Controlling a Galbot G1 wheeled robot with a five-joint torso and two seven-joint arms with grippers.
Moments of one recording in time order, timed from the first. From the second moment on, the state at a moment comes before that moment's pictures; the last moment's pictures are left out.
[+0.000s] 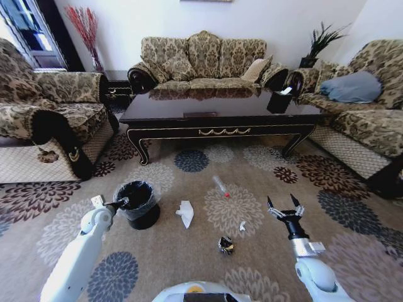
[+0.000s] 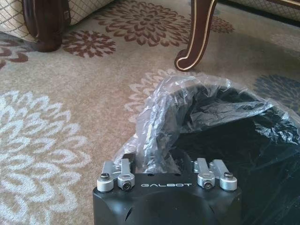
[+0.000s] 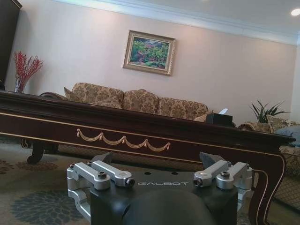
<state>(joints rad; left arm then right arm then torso) 1.10 -1.06 -0.60 -1.58 -0.93 0.59 -0.36 -1.57 1.10 0.72 1.73 0.38 0.52 -0.05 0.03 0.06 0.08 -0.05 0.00</state>
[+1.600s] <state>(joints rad) 1.31 -0.89 -0.86 -1.98 -1.11 0.61 -0.42 -1.57 0.99 0.58 1.58 -0.07 0.61 -0.27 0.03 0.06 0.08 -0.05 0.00</state>
